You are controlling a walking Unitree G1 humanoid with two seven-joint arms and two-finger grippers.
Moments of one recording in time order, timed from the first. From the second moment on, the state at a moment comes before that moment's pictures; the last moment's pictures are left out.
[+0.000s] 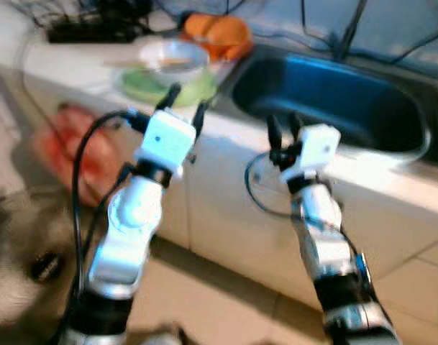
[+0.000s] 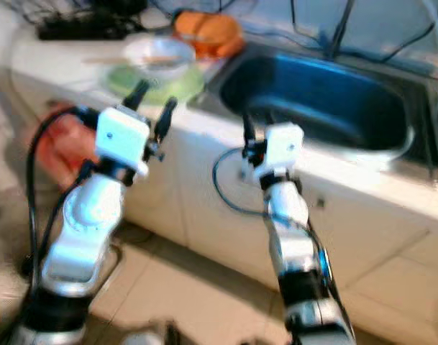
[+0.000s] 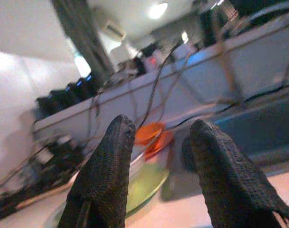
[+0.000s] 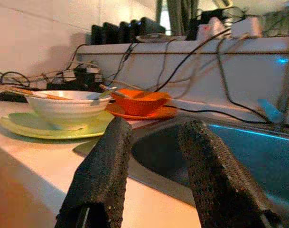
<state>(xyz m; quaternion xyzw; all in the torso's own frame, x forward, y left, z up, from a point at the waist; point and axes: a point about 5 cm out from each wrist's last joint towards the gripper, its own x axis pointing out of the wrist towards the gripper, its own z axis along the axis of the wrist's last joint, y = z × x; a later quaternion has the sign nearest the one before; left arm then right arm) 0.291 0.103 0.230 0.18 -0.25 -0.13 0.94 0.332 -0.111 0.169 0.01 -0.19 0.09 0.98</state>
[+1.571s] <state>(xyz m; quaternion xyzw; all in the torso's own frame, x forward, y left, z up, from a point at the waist) 0.298 0.103 0.221 0.20 -0.23 -0.11 0.95 0.333 -0.114 0.166 0.01 -0.18 0.10 0.98</state>
